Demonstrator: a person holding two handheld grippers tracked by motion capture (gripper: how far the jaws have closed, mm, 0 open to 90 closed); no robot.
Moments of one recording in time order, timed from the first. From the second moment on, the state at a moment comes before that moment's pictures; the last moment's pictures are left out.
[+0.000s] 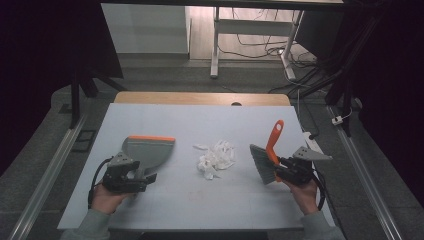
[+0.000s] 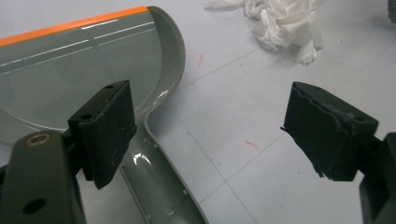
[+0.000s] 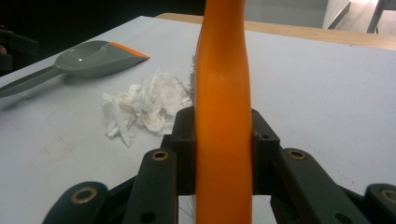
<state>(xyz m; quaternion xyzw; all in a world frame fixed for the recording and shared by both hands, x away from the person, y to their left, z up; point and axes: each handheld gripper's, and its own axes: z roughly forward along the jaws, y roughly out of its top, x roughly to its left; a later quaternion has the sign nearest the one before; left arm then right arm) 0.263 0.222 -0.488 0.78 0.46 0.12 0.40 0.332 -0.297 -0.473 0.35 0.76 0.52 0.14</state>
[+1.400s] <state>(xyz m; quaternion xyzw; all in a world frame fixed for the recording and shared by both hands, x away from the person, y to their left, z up) 0.281 0.251 -0.454 0.75 0.56 0.09 0.33 0.331 -0.298 -0.476 0.35 0.77 0.51 0.15</state>
